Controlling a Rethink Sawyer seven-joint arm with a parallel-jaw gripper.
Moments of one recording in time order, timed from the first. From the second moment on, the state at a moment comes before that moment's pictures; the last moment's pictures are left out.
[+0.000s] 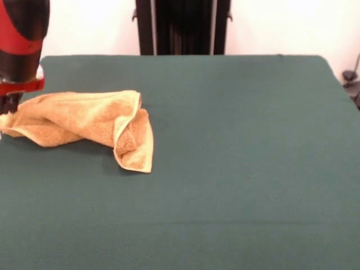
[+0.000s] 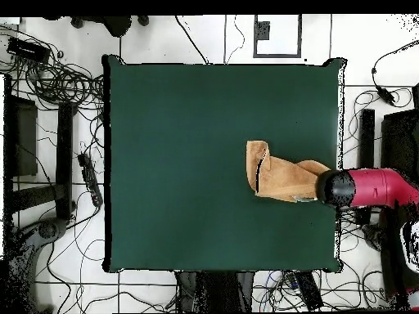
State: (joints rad) arm -0.75 -0.46 0.27 1.38 -0.94 0.79 1.24
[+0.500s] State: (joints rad) arm -0.76 -0.57 0.30 1.53 -0.85 0.72 1.24
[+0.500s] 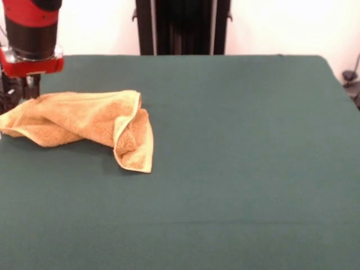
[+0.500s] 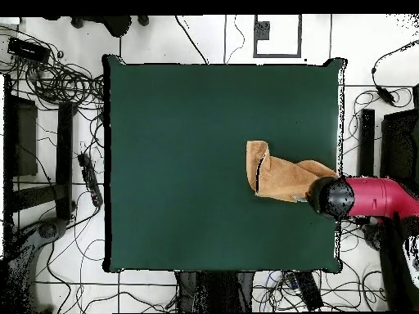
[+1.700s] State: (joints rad) arm -0.75 -0.58 0.38 1.62 -0.58 0.38 1.24
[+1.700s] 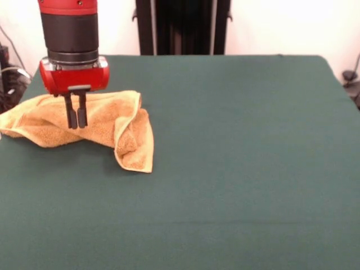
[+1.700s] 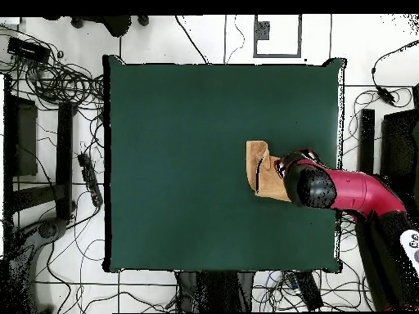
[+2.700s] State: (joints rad) arm -0.59 -0.52 0.36 1.62 -0.51 0.25 1.24
